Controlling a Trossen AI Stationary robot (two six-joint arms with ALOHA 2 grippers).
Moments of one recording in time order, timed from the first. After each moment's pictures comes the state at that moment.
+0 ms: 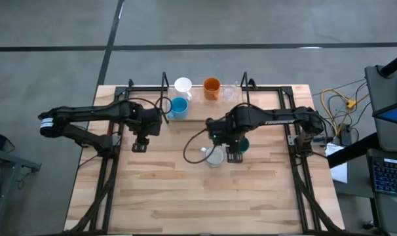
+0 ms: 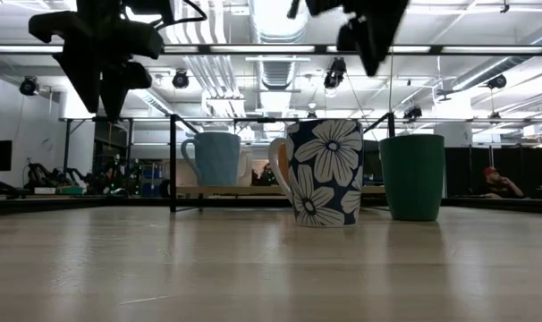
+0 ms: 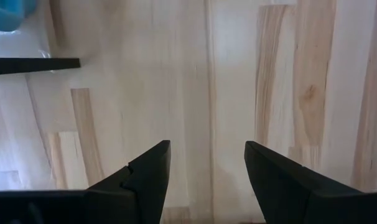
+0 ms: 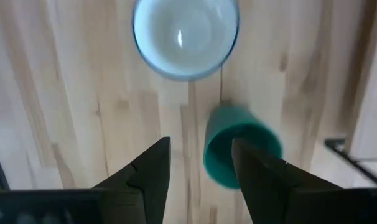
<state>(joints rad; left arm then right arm) 0.17 1.21 1.07 -1.26 0.03 0.21 0.07 1.86 1.88 -1.52 -0.07 0.09</state>
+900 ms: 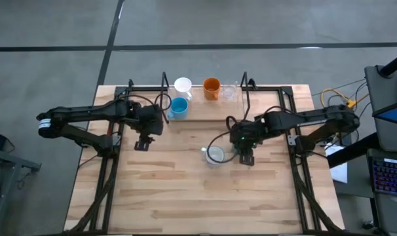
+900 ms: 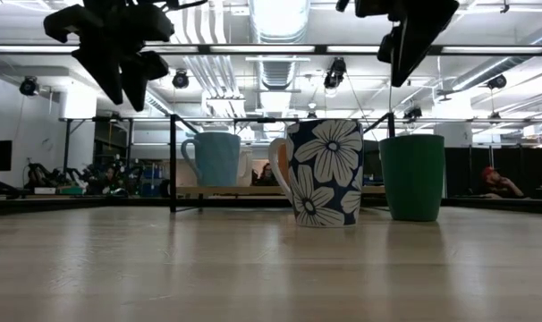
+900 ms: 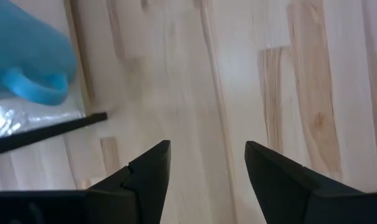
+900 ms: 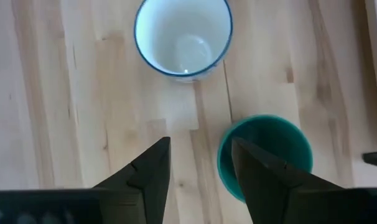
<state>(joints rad) 0.17 1.18 1.08 -1.14 0.03 0.33 0.11 1.43 1.28 -1.04 -0.04 0.24</state>
